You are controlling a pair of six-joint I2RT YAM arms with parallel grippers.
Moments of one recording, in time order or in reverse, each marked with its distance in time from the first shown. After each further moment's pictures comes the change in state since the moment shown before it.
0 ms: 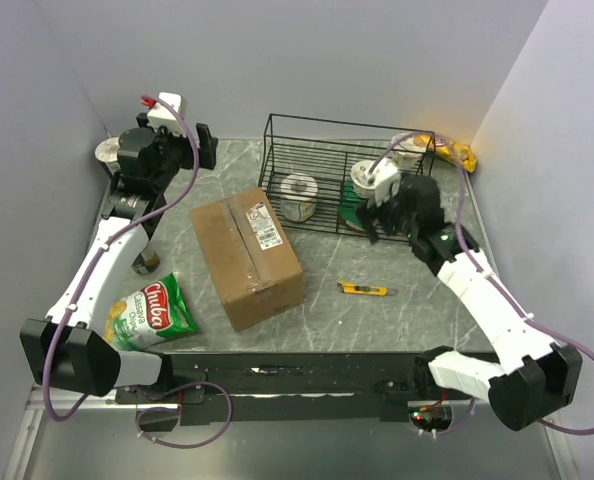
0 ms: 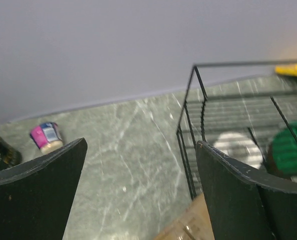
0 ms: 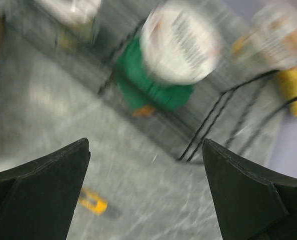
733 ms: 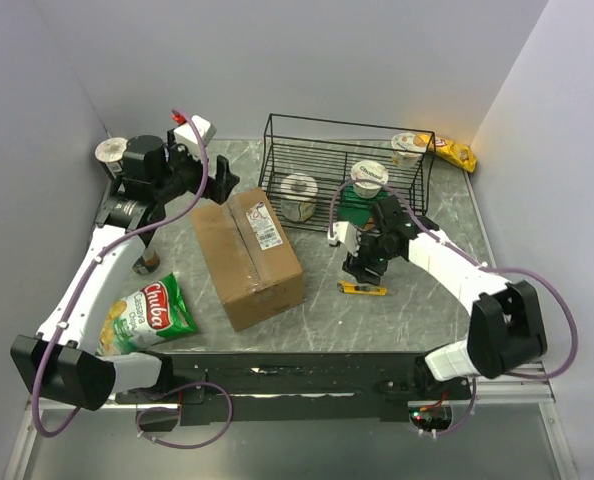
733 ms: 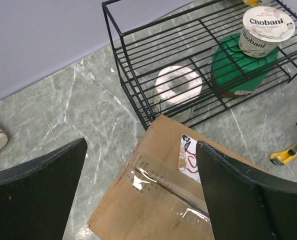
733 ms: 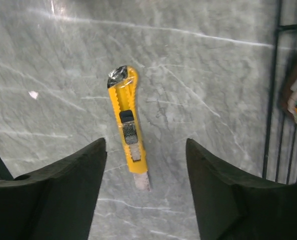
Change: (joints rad) left arm -0.051 -0.058 0.021 -0.317 0.293 0.126; right arm 0.003 0.263 -0.134 -0.281 -0.423 -0.545
